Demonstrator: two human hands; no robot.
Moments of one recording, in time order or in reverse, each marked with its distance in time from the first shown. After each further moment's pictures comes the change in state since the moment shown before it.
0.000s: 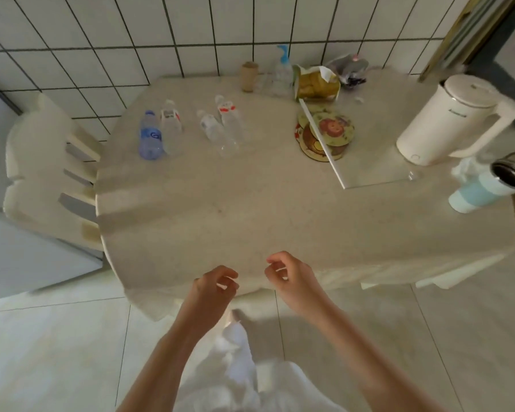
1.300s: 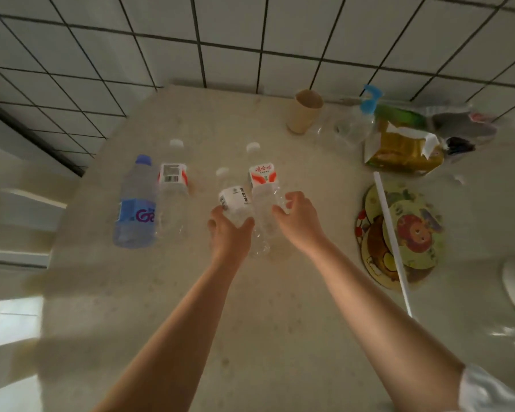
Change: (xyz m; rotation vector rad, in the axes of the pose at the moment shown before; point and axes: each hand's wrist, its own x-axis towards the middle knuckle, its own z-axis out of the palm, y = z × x) left_hand 0.450 0.099 -0.085 -0.304 0.367 -0.387; right_hand 0.480 -0.123 -0.027 -0.187 0.026 0.131
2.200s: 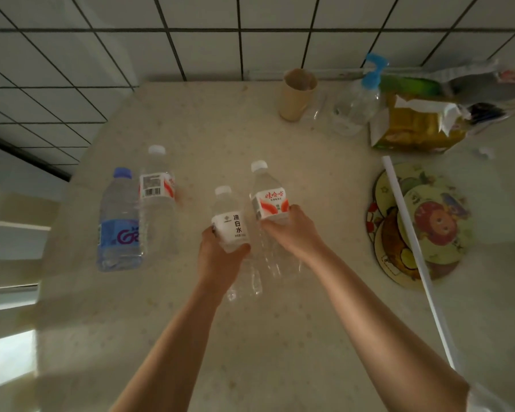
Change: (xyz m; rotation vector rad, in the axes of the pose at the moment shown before) left_hand 0.016 -0.022 -0.003 -0.024 -0.098 -0.049; right_hand 0.030 0.031 0.019 0.131 -0.169 0.166
